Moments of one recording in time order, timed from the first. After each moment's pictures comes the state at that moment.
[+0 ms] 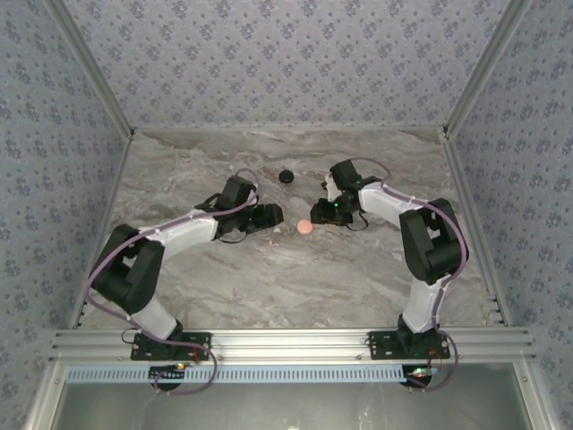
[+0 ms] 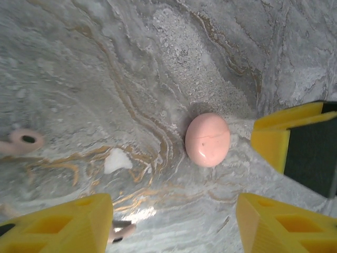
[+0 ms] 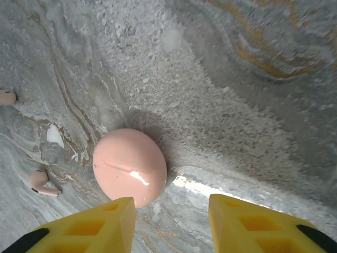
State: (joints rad) left arm -0.57 1.64 0.93 -0.12 0.33 -0.75; right arm 0.40 1.84 1.19 -0.54 -0.38 0.35
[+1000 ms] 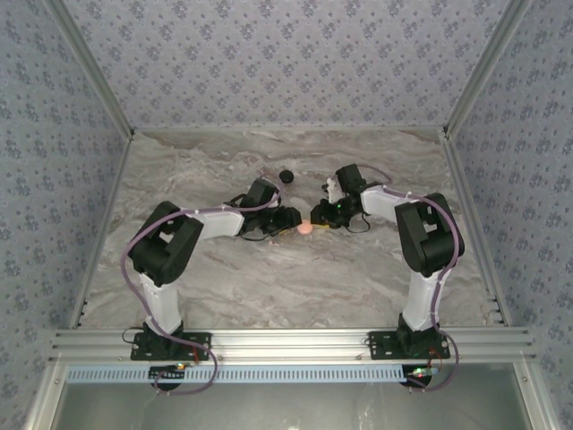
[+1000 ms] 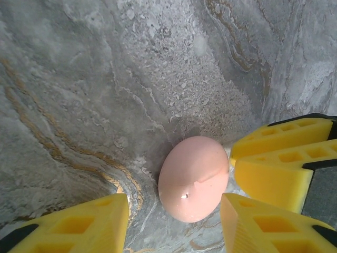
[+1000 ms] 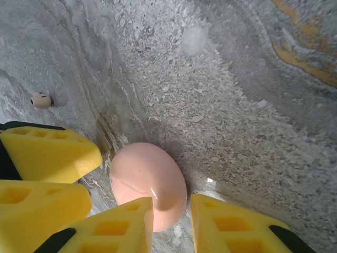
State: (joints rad) left arm -0.64 1.91 1.06 0.01 0.39 -0.88; right arm 0.35 1.91 1.15 -0.40 -0.59 0.39
